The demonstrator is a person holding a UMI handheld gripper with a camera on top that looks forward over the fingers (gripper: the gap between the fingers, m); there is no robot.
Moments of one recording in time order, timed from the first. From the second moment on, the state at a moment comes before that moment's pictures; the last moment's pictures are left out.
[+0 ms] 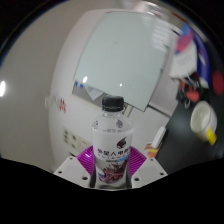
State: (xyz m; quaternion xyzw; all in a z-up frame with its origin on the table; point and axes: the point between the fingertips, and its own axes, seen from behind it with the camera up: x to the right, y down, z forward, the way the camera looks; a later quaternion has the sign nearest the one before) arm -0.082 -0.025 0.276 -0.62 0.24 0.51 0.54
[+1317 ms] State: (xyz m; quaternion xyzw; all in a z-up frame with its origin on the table) arm 0.259 0.058 0.192 -0.77 0.01 0.00 0.64
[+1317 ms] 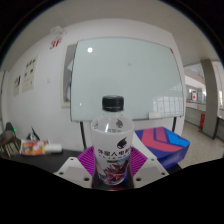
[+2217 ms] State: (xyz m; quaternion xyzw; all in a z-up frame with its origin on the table) arm 0.274 -0.003 0.080 -0.84 0.01 -0.06 0.53
